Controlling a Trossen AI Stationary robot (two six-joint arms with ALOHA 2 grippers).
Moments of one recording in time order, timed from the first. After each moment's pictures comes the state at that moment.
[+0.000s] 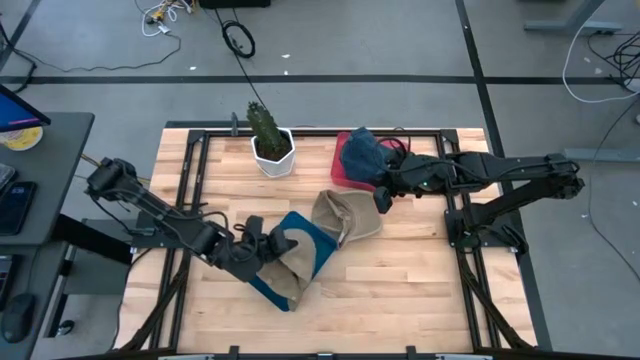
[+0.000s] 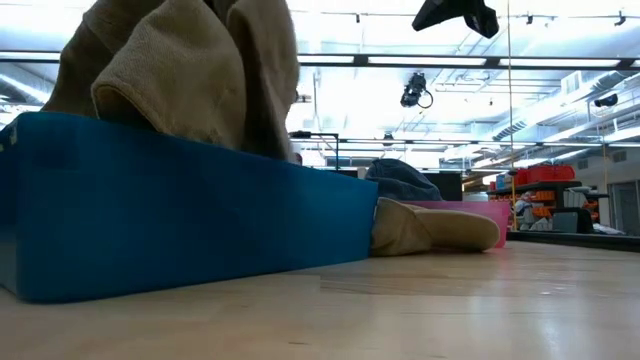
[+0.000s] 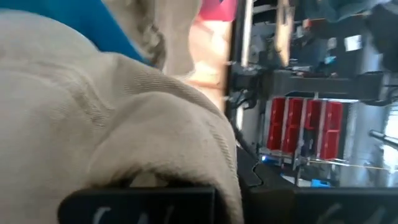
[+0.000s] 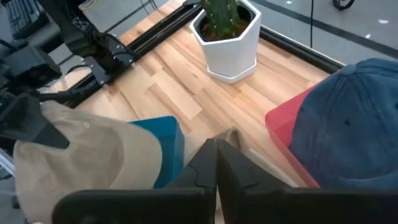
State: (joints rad) left arm -0.55 1.38 0.97 -0.22 -0.76 -2.01; right arm 0.08 1.20 1.29 -0.77 0.37 0.66
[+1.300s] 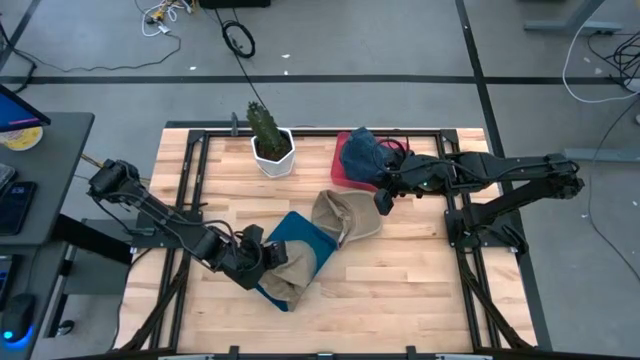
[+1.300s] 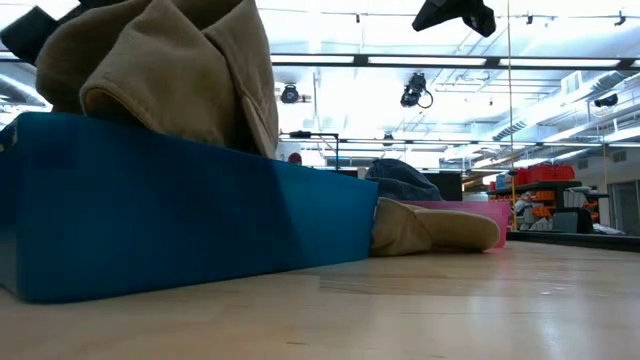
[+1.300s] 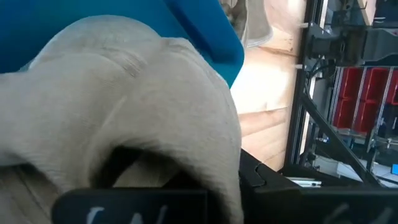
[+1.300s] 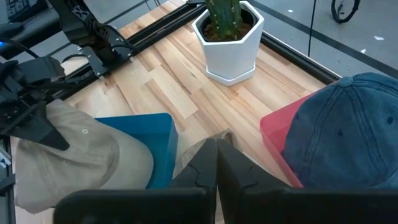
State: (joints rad) left arm -0.57 1.41 0.97 -0.42 -0.55 -2.07; right arm 0.08 1.20 1.29 -0.77 0.38 0.58
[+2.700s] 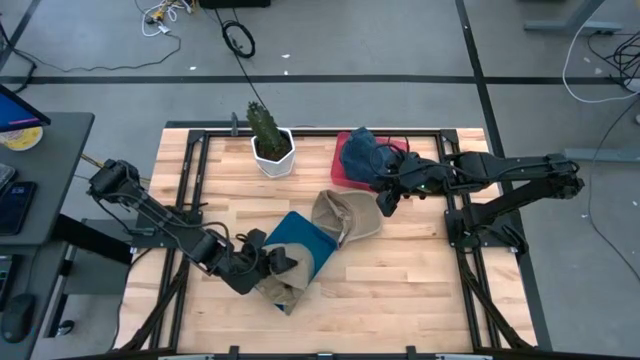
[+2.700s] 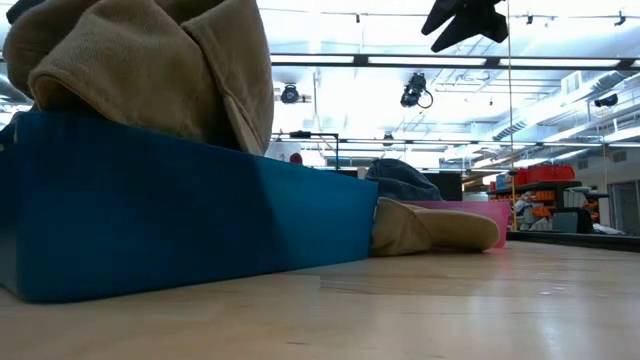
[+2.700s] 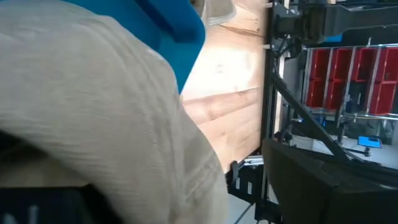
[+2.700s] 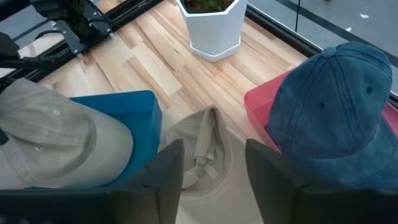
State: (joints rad) left arm -0.61 1.41 0.97 -0.28 -0.58 -1.98; right arm 0.08 1.20 1.29 -0.89 0.37 0.63
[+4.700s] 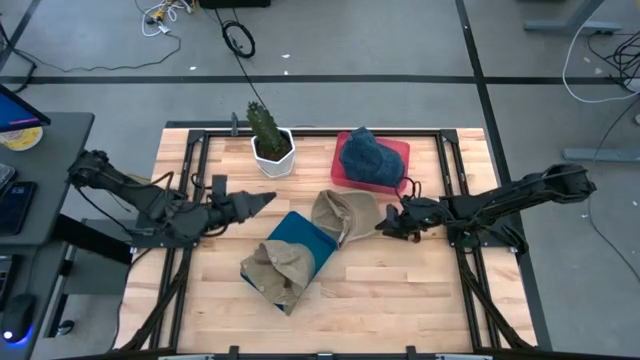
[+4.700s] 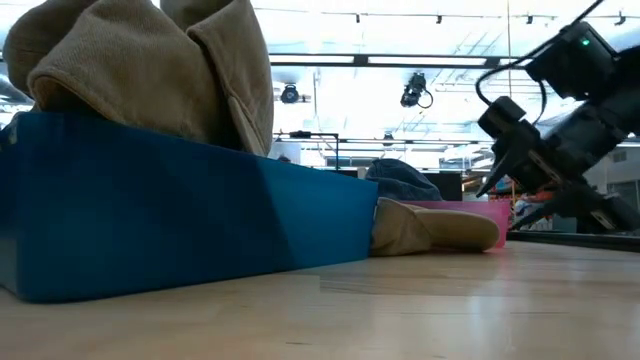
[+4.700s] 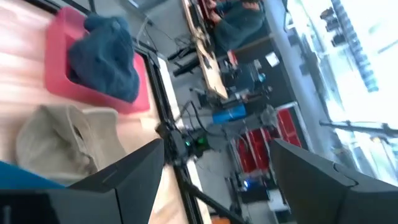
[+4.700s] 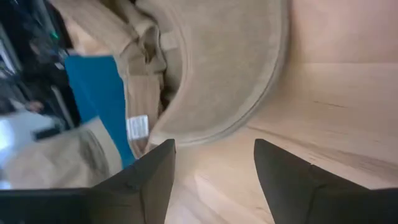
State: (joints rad) left arm -0.48 1.01 0.97 -0.18 -0.95 -1.39; right arm 0.06 1.04 0.17 0.22 -0.01 1.78
